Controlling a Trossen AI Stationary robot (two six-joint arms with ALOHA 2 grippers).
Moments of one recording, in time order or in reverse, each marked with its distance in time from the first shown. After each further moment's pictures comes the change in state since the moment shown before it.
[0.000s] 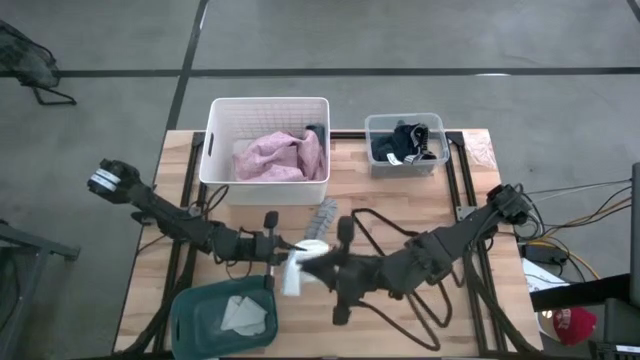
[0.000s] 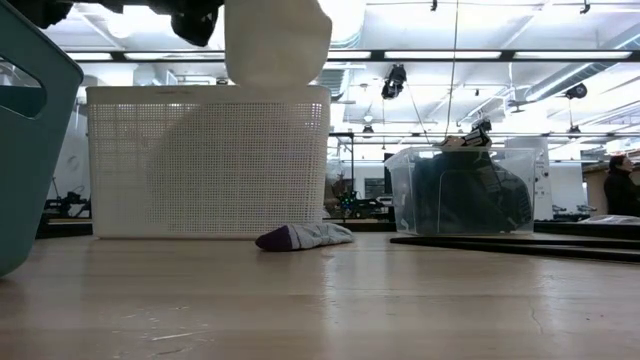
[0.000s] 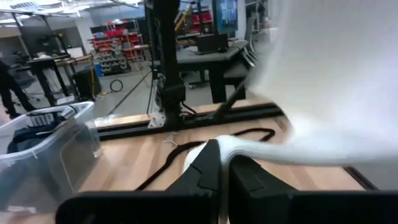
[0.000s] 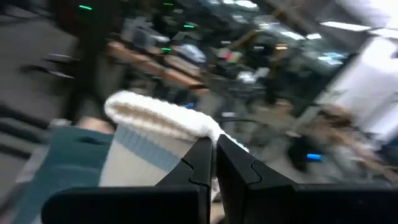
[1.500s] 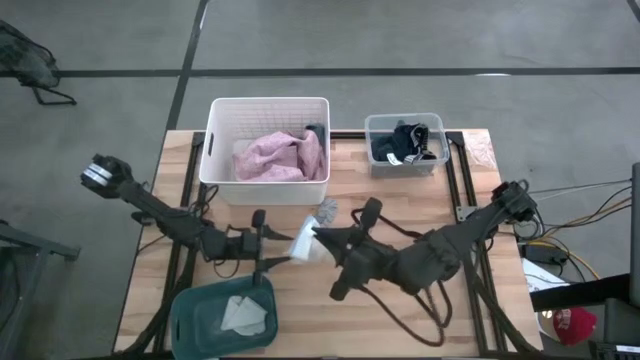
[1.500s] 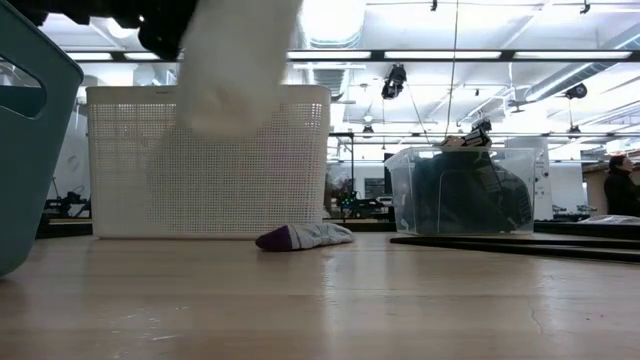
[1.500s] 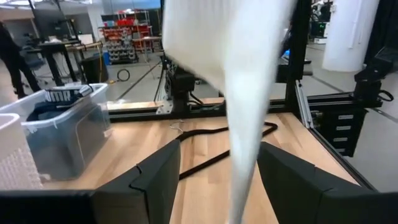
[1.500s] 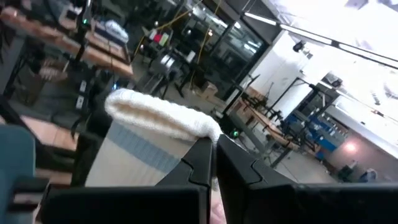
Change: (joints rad) left arm -0.051 -0.126 -0.105 -0.041 -0.096 -0.085; right arm 0.012 -0.049 -0.065 0.117 0.308 -0.170
